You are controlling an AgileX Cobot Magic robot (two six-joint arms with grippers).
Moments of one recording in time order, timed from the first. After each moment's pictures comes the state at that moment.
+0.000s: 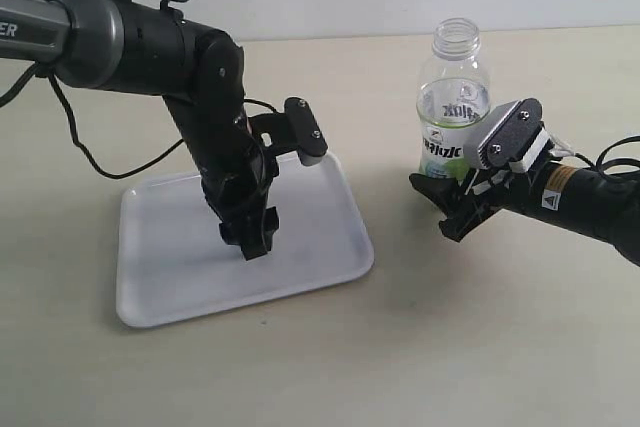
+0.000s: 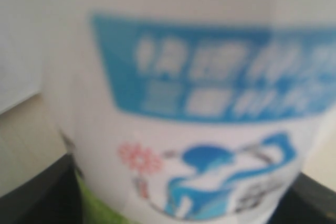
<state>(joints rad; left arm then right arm) -0.64 2.10 -1.36 -0.08 0.77 0.74 -0.08 2.15 -0.64 -0.69 -1.04 -0.12</state>
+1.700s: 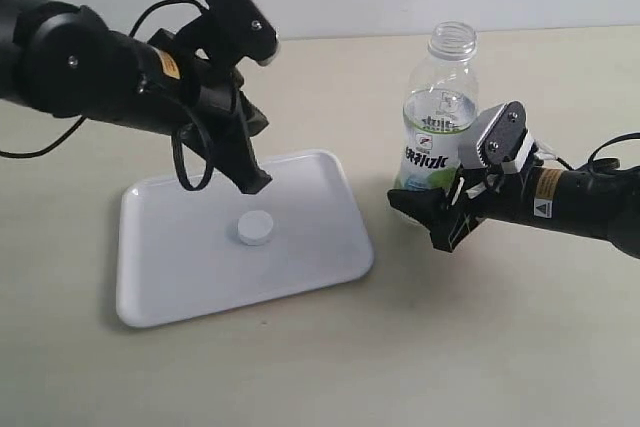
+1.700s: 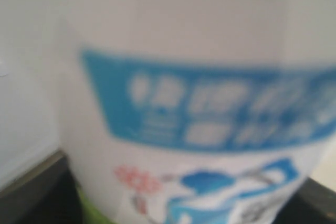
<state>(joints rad) -0.64 1.68 -0.98 -0.18 0.18 0.63 -0.08 2.18 -0.70 -0.94 -1.05 0.14</state>
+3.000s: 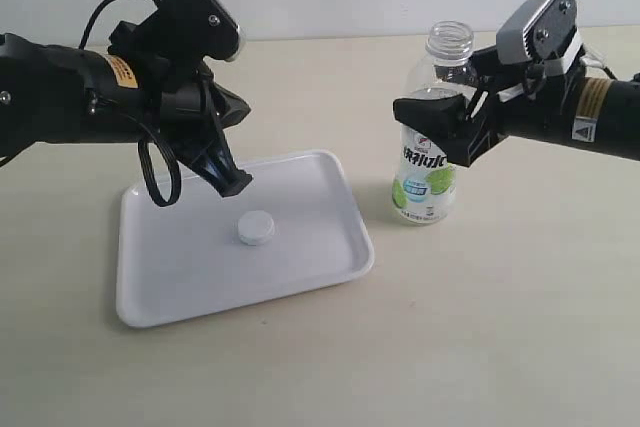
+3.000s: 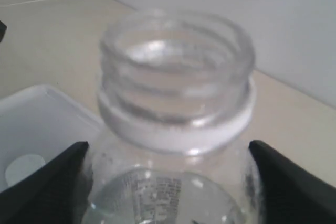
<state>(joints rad) -0.64 1.57 -0.85 -0.19 0.03 0.63 -0.08 1.82 -0.70 -1.04 -0.97 0.46</state>
